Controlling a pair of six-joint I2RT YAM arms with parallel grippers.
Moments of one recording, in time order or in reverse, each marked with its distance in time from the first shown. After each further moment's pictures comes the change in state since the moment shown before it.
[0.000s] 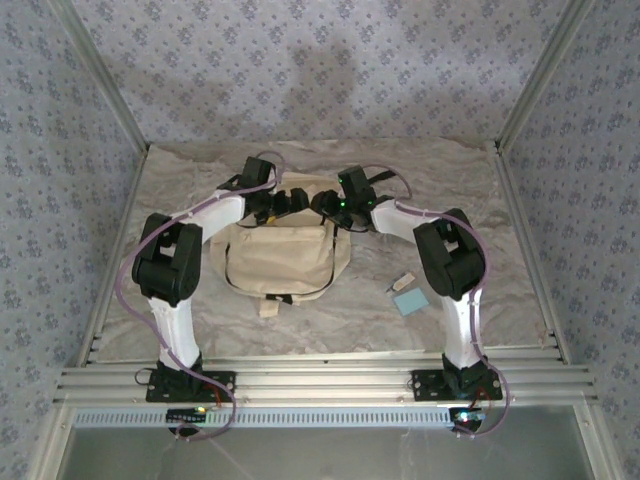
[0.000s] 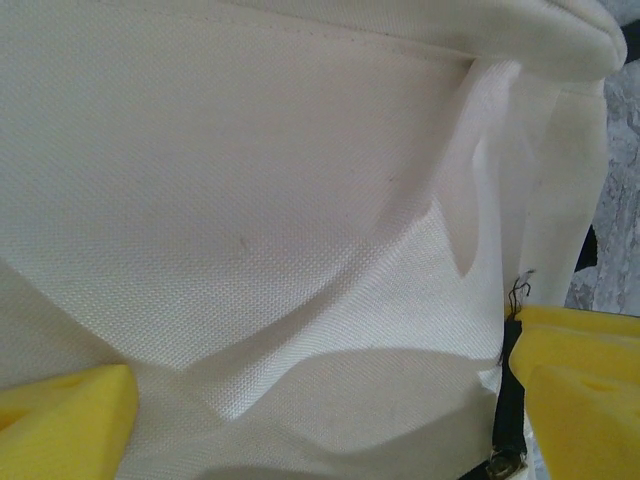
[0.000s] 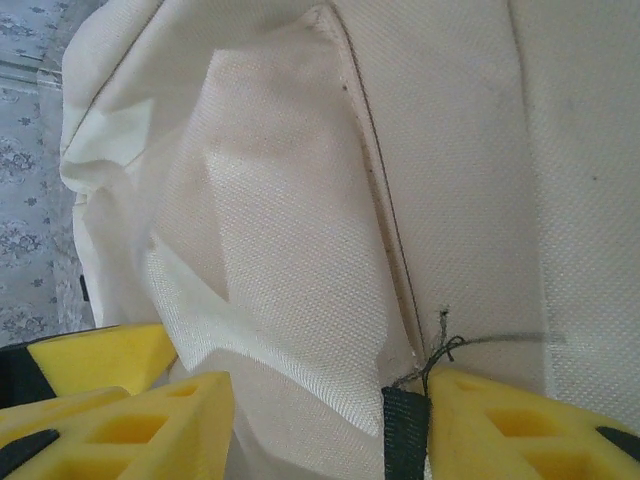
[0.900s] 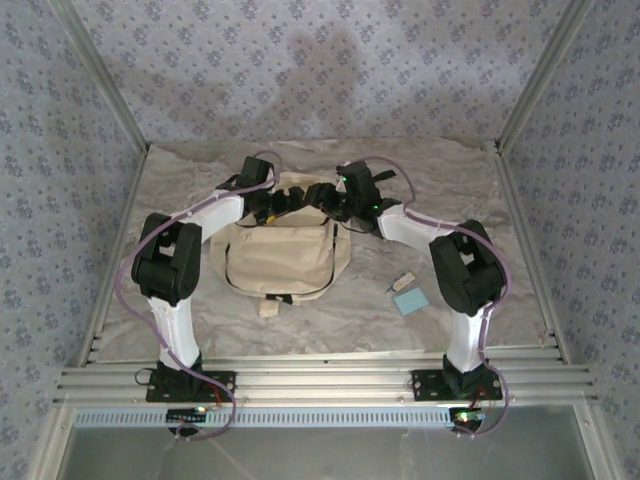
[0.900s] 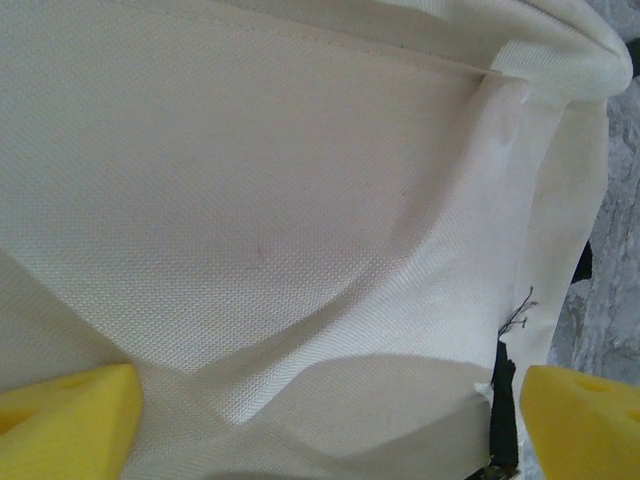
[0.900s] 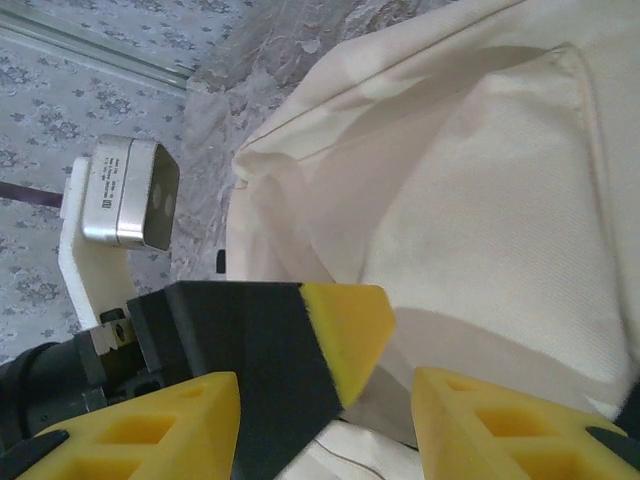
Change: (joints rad) left arm 0.008 0.000 -0.003 0.009 0.006 -0.035; right arm 0.020 -0.171 -0.114 0.132 -0.031 0.002
